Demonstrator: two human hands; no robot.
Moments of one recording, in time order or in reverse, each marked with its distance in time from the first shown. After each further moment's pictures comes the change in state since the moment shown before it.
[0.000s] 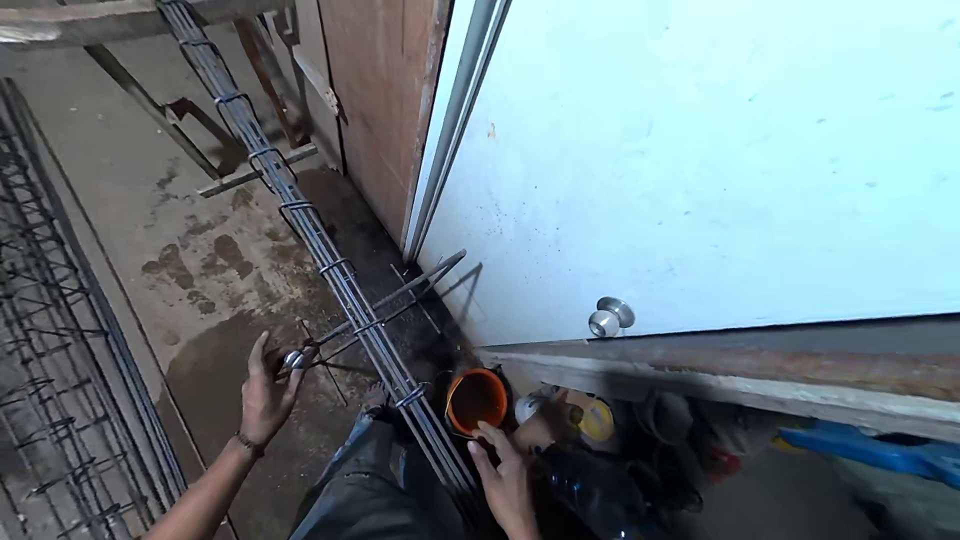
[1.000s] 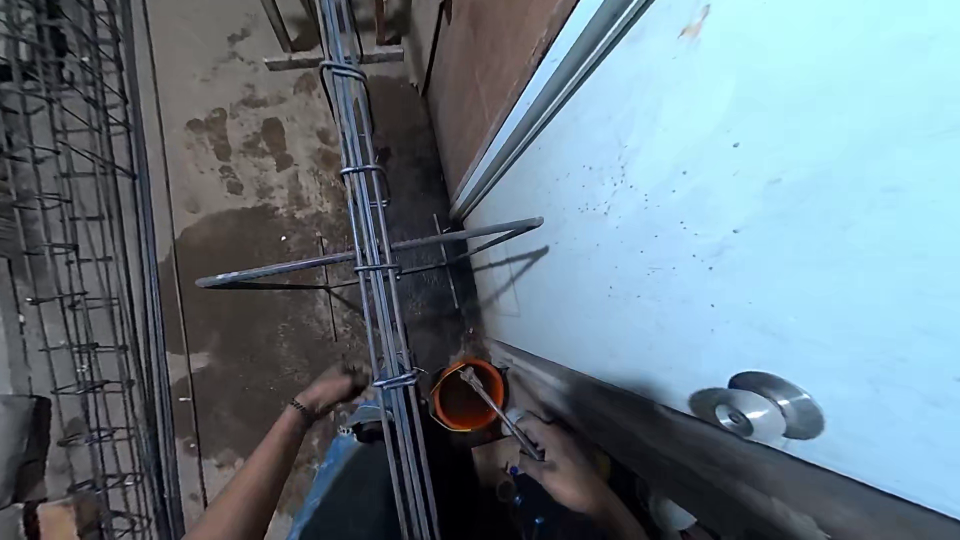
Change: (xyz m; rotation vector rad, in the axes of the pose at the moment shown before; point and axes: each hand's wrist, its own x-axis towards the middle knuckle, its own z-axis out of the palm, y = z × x) left_hand -0.109 -0.042 0.188 -0.645 -0.510 -1.220; right_hand 0.190 0.099 -0.079 -0.516 -0.880 -0.028
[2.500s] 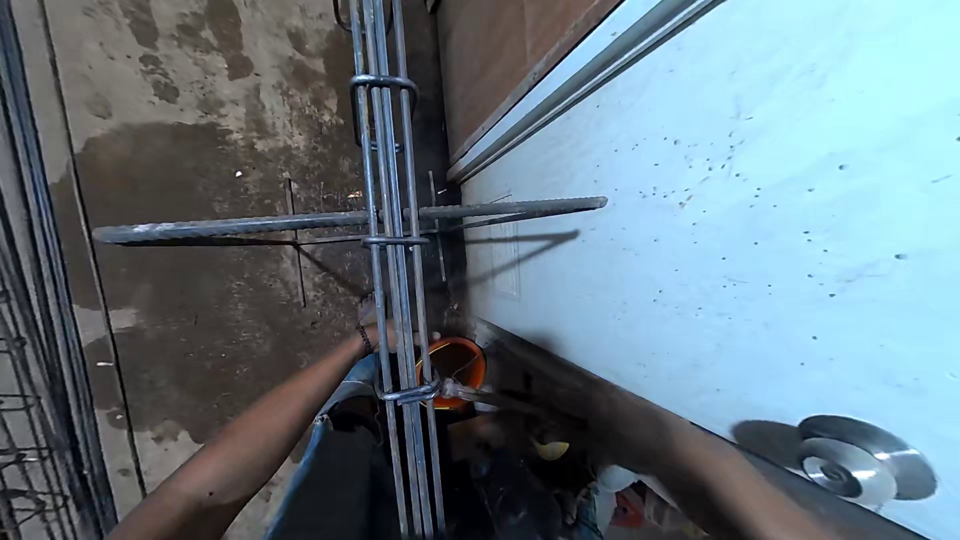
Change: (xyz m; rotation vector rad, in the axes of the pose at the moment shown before) left_hand 0.149 0.021 0.027 0.620 -0.502 0.282; right_hand 0.057 -0.112 -0.080 -0.685 -0.364 -0.109
